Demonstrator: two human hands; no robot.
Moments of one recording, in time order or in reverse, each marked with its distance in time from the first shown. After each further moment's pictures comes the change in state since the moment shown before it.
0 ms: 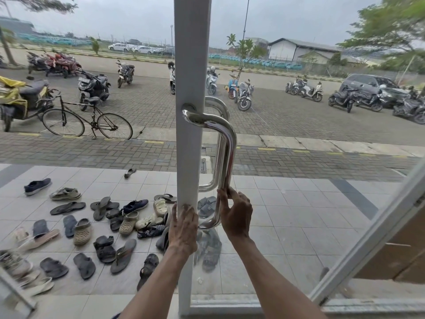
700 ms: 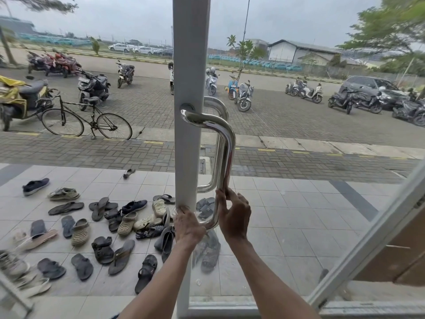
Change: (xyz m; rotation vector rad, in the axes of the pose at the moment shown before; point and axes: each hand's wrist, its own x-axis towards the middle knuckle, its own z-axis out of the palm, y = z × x) left_hand 0.016 0.022 -0.022 -0.830 0.067 -0.414; right_hand -0.002 0.004 0.003 0.027 -0.010 0.043
